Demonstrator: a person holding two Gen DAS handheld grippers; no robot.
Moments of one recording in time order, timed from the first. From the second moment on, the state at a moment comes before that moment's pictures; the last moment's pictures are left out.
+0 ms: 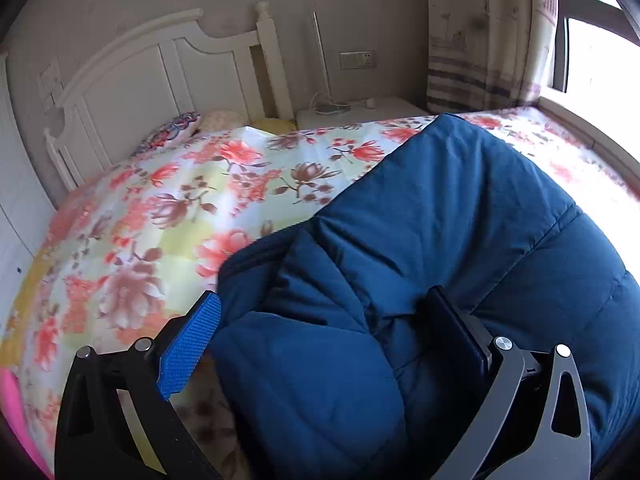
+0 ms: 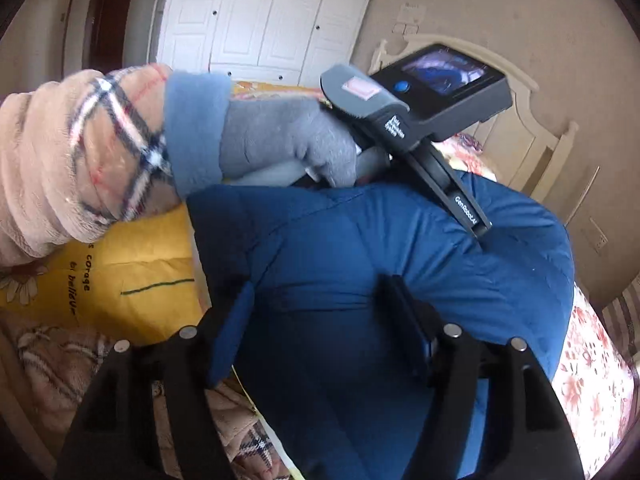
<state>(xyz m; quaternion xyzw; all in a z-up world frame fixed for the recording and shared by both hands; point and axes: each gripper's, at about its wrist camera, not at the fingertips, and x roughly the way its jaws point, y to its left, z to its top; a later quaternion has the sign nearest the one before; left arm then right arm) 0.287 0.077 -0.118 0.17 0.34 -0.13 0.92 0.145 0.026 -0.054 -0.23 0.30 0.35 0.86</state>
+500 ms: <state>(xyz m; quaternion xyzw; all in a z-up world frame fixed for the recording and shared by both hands) 0.224 0.074 -0.121 0.18 0.35 -0.06 0.92 0.125 0.019 -0.031 -0.29 0.32 0.38 0.82</state>
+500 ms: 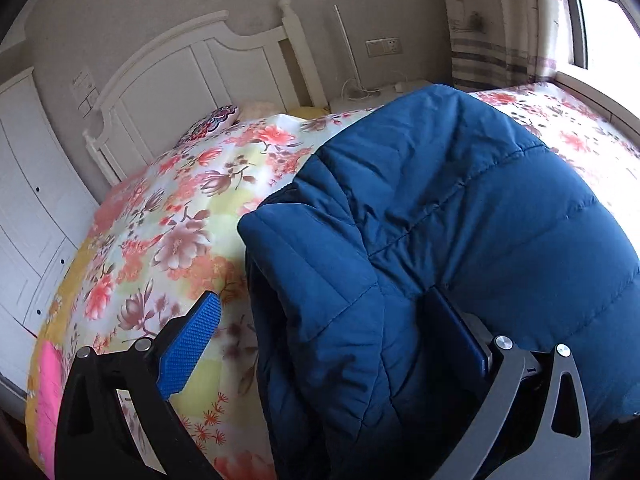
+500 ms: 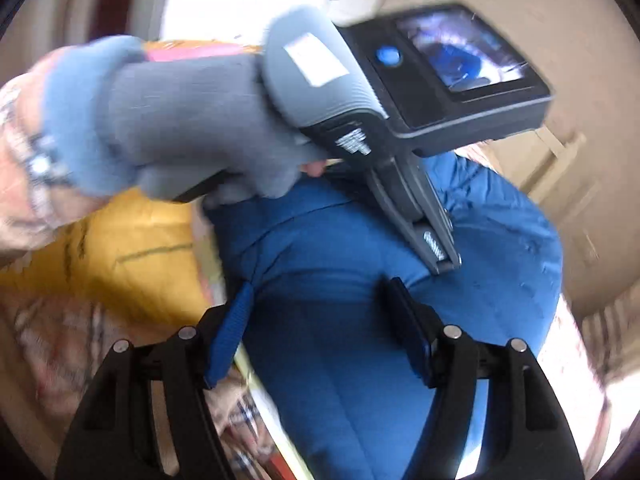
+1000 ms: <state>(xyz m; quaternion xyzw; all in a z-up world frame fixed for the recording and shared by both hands) 0.213 0.084 -0.123 0.15 0.31 -0.05 0.94 0.386 -0.107 -0.005 -0.06 0.41 0.24 0.88</state>
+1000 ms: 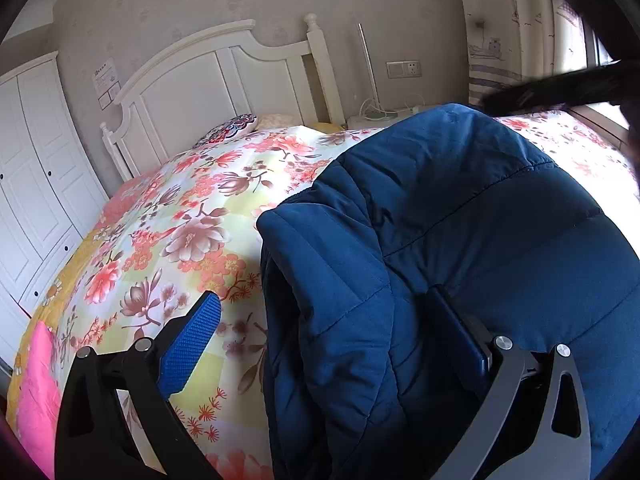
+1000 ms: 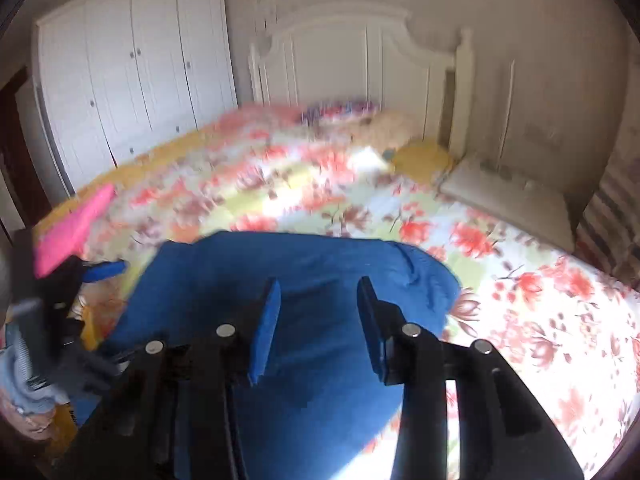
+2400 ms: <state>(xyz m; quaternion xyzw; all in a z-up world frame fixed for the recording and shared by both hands) 0.219 0.109 -0.131 0.07 0.33 -0.07 0.94 0.387 0.042 -0.036 -0.28 0.46 0.25 0.81</state>
